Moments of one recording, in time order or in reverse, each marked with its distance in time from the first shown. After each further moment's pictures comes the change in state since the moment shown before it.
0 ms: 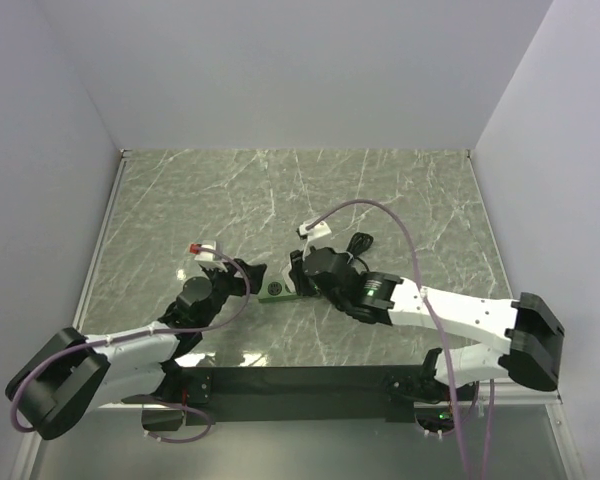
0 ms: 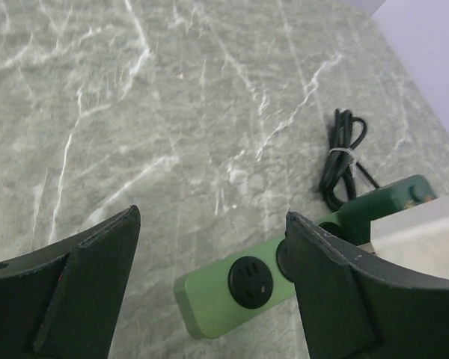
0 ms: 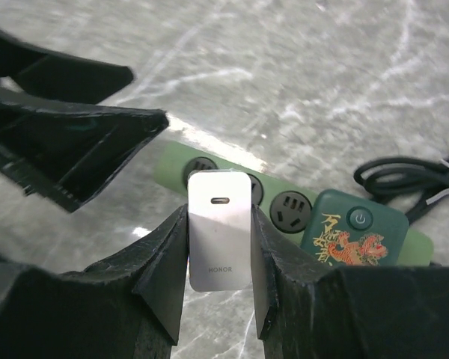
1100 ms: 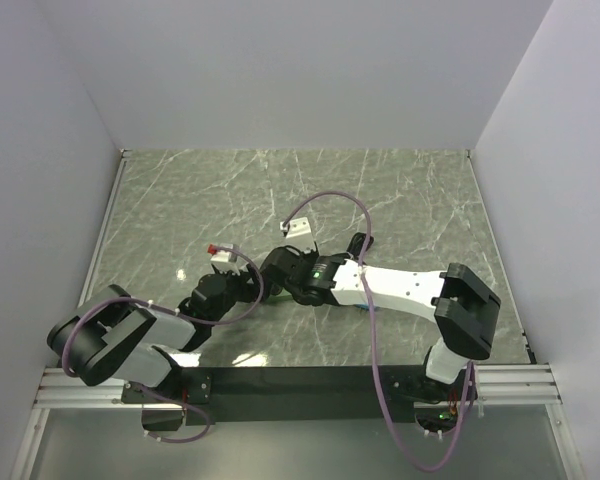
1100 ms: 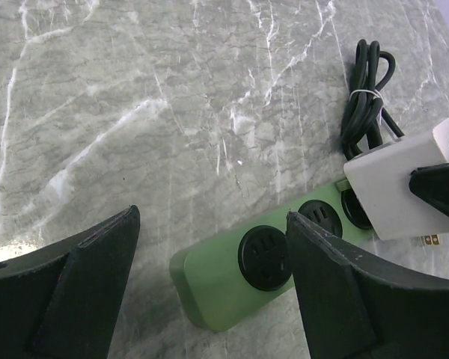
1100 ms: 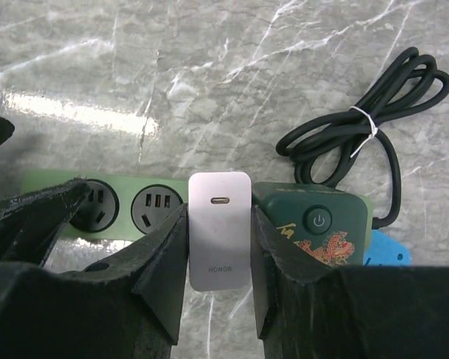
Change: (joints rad) left arm 0.000 0.346 0.018 0.182 0.109 -0.033; right arm 0.016 0.388 0.289 -0.391 0.321 0.211
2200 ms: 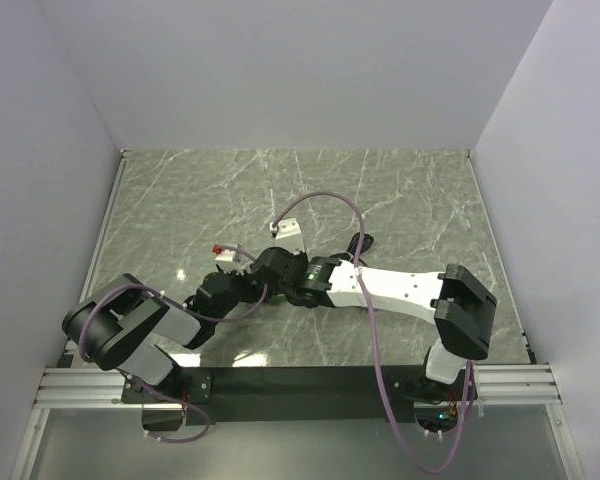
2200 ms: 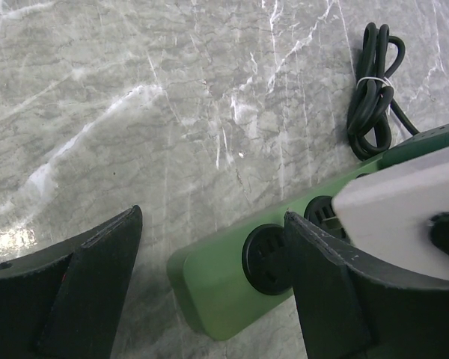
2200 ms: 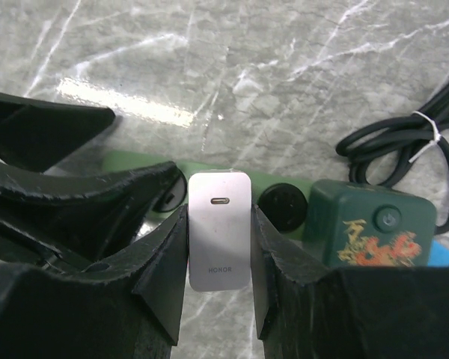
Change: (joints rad) left arm 0.000 0.100 0.023 0.044 0.027 -0.018; right arm 0.038 0.015 0.058 0.010 -0.083 0.012
